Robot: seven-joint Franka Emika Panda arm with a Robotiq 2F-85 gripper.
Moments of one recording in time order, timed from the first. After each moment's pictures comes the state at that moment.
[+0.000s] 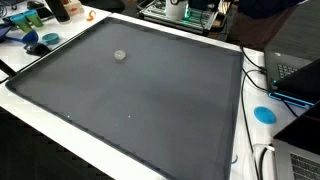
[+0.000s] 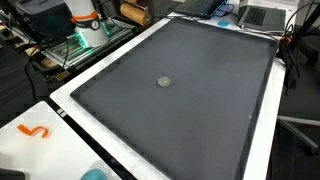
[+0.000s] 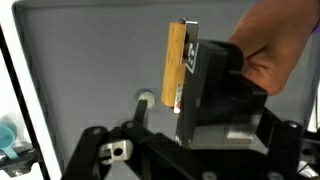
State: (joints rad) arm -0.01 -0.45 -0.13 -2.28 0.06 1.82 -0.10
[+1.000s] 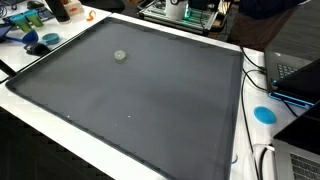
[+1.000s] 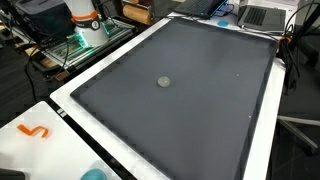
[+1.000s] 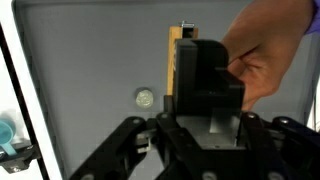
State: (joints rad) arm -0.01 -0.45 -0.12 -2.28 0.06 1.82 -0.11
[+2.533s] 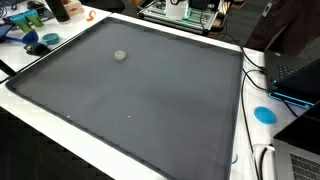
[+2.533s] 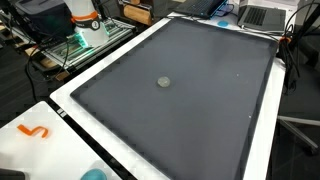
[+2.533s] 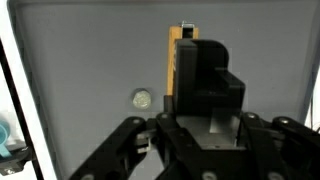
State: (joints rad) arm -0.01 -0.45 -0.12 -2.28 0.08 1.82 -0.12
